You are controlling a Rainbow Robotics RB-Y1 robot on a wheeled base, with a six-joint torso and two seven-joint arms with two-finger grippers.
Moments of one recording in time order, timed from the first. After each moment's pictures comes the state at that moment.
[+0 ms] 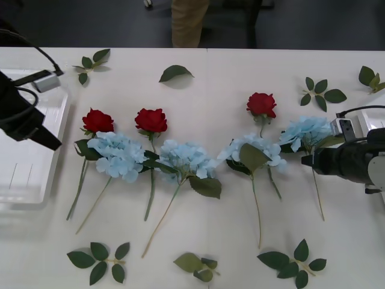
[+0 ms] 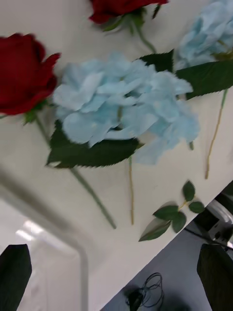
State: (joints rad) right arm -0.15 -0.83 0.24 -1.67 -0.76 0.94 1.27; left arm -0.63 1.01 -0.15 -1.52 1.34 1.78 -1.91
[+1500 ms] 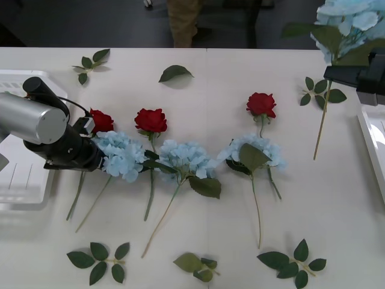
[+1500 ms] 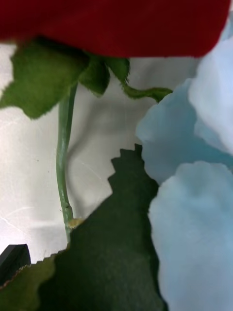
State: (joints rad) right arm -0.16 -0.85 -0.26 -1.97 -1.71 1.03 1.49; left arm -0.53 0.74 -0.42 -1.41 0.85 1.39 -1.33
